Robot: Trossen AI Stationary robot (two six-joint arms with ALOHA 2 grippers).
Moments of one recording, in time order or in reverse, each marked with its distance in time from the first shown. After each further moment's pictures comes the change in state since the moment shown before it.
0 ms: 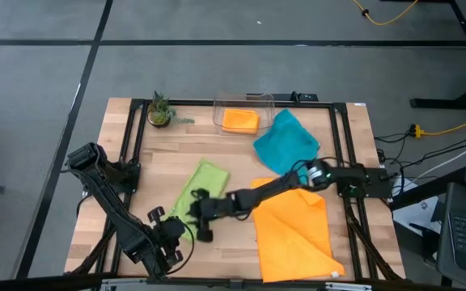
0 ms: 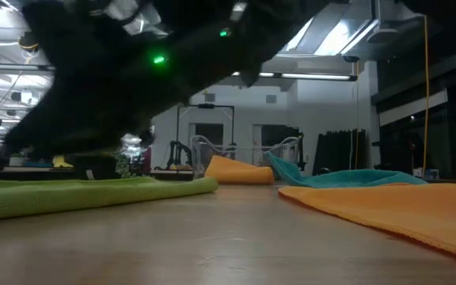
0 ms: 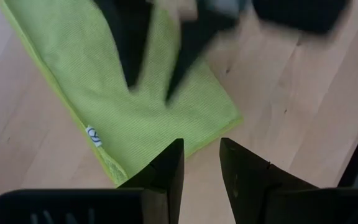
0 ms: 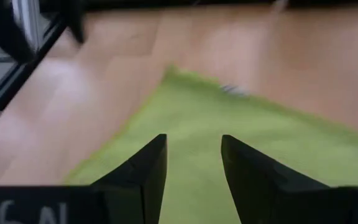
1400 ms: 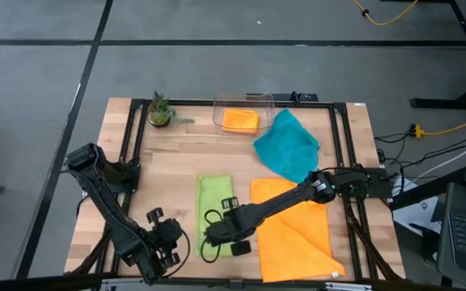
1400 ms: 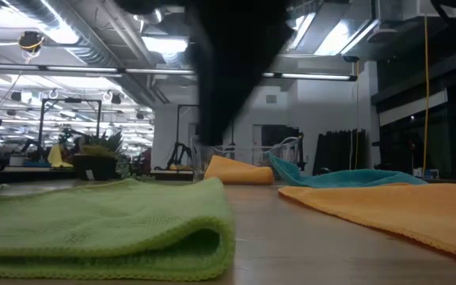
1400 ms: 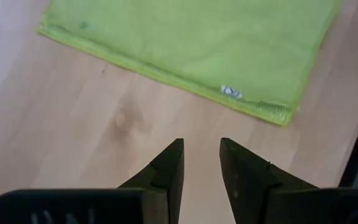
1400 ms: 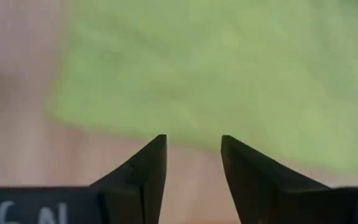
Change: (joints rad) left arm -0.038 0.000 0.000 -0.004 -0.073 0.001; right arm 0.161 0.012 0.526 -1.401 0.067 -0.043
